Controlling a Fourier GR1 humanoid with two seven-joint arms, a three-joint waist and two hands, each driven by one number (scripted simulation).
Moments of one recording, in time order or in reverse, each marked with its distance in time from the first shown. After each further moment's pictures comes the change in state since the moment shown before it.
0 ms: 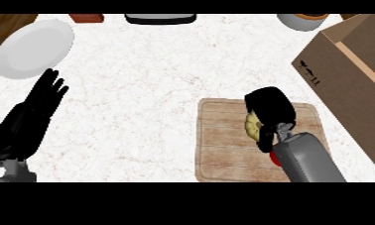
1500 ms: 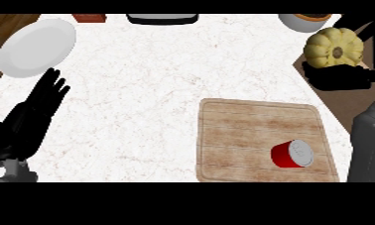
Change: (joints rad) left arm -0.003 -0.013 0.002 -0.021 -0.013 -0.005 0.032; right arm -0.294 0.003 -0.424 -0.508 -0.099 0.032 0.406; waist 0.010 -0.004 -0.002
